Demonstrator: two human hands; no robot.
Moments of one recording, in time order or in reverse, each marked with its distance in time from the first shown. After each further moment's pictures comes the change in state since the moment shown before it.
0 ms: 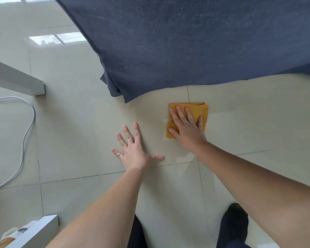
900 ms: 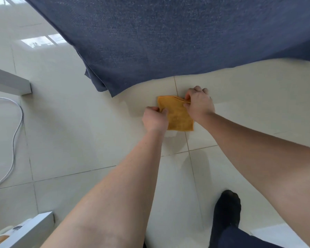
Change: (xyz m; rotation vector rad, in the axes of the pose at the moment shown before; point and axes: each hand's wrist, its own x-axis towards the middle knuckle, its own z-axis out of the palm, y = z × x) left_hand 0.019 0.128 -0.009 -0.718 0.049 -0.047; right_hand 0.012 0.058 -0.051 0.108 0.333 0.192
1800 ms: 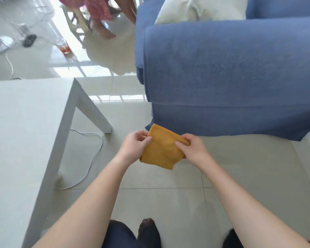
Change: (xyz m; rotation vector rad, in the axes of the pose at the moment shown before) left_hand -0.195 0.054 -0.325 -0.038 -0.087 0.399; right_hand -0.198 -0.175 -0.200 0.874 -0.138 -0.112
